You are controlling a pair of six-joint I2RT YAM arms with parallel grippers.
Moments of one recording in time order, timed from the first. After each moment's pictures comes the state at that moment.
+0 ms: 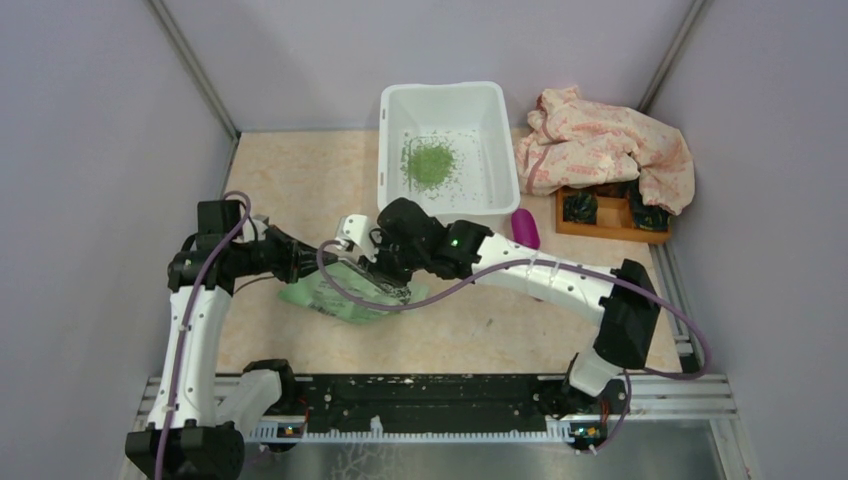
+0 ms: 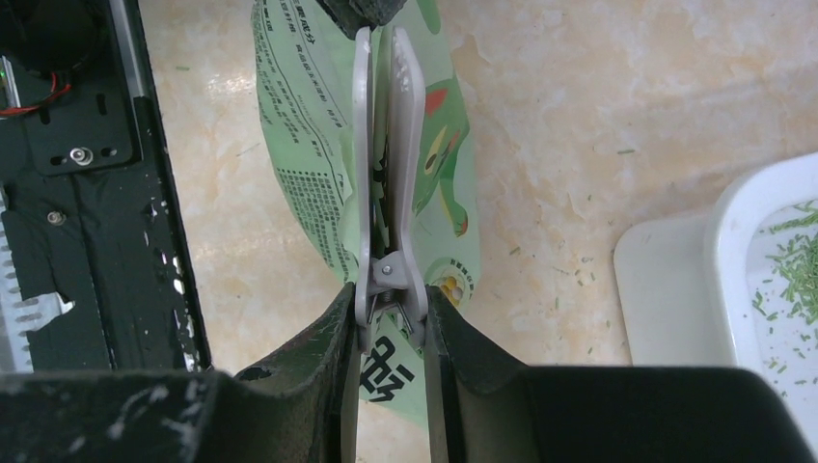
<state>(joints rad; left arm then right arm) 0.05 0.93 1.01 -0.99 0.76 -1.16 1.09 1.60 1.42 -0.52 -0.15 -0.28</state>
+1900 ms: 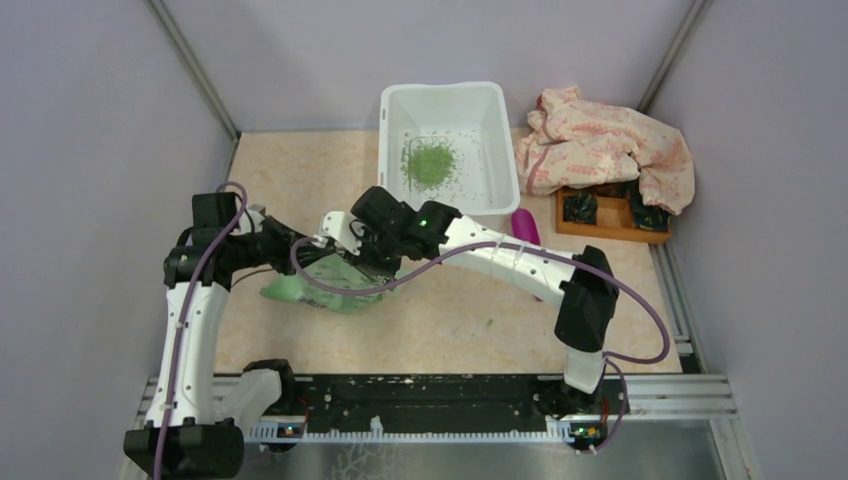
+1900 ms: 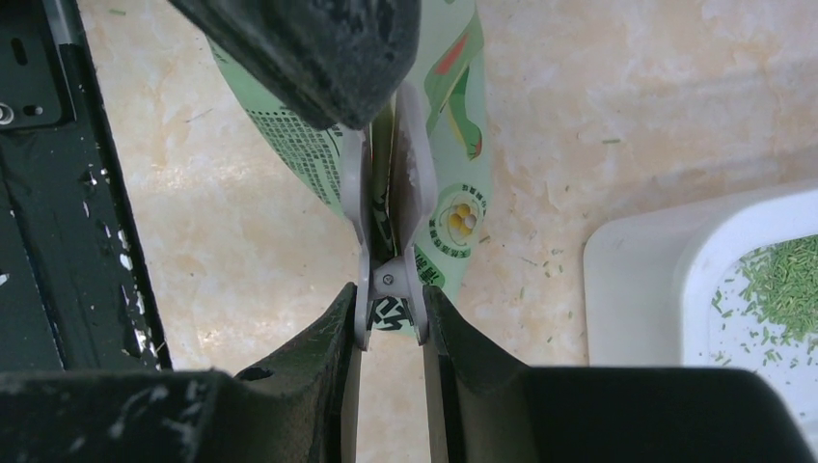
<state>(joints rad) 0.05 0.95 1.07 -0.96 0.76 -1.16 1.08 1.81 1.72 -0.78 -0.12 -0.39</state>
